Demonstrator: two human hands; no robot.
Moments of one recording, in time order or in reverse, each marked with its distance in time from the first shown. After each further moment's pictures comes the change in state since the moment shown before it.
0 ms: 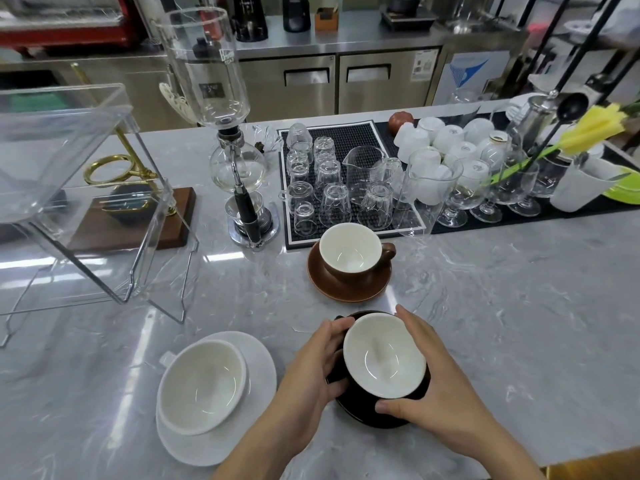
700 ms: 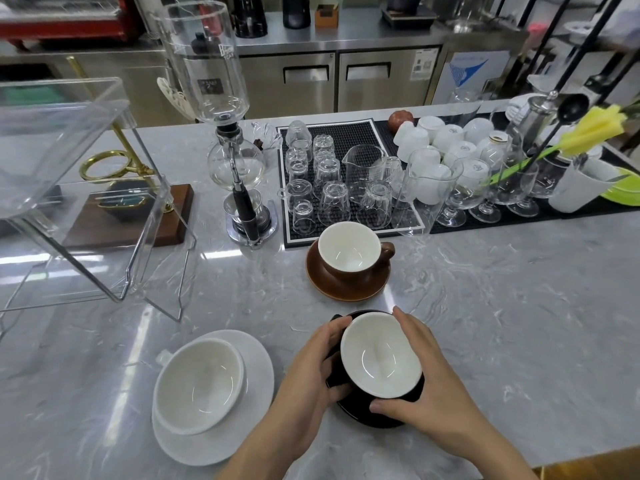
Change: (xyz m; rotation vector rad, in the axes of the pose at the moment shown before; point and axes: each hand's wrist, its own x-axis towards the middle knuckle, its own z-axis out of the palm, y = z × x) left_hand 0.000 -0.006 0.000 -0.026 0.026 0.008; right_hand 0.000 0.003 0.003 -0.044 -0.019 0.013
